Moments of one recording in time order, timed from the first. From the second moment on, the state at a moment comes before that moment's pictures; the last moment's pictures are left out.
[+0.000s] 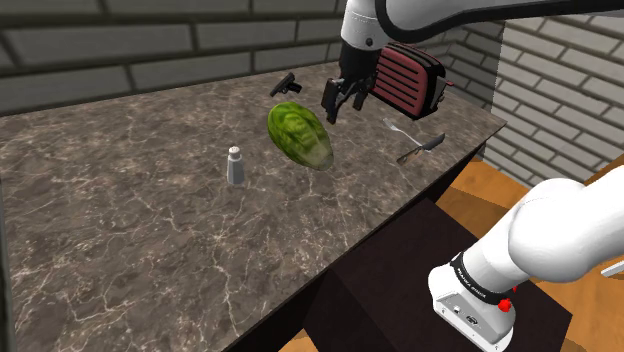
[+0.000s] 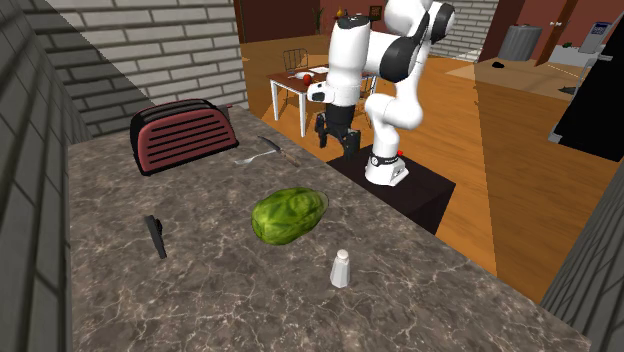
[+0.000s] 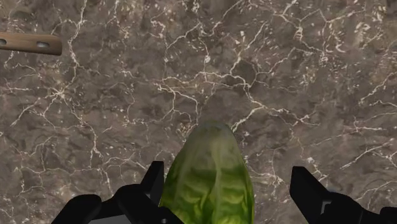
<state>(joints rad) 0.11 -0.33 0.24 -2.21 0.00 1.89 0.22</state>
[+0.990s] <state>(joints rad) 0.21 0.22 0.39 -1.81 -0.21 1.99 0.57</state>
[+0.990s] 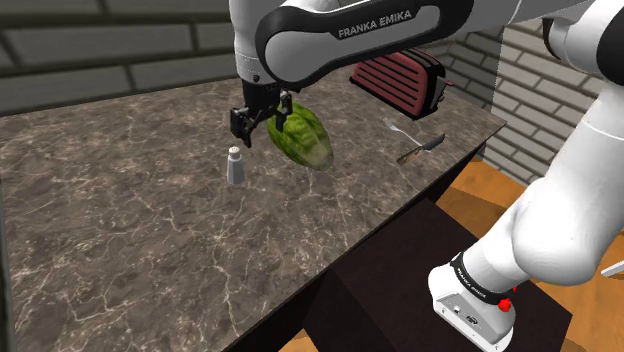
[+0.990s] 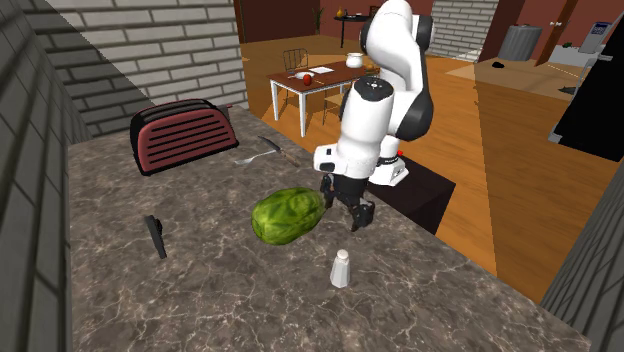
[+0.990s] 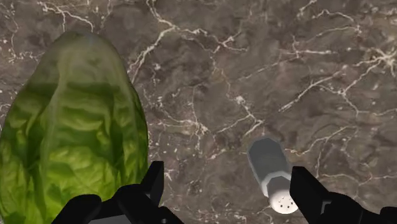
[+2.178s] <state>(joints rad) 0.31 0.52 0.37 -1.57 -0.34 2.01 0.69</state>
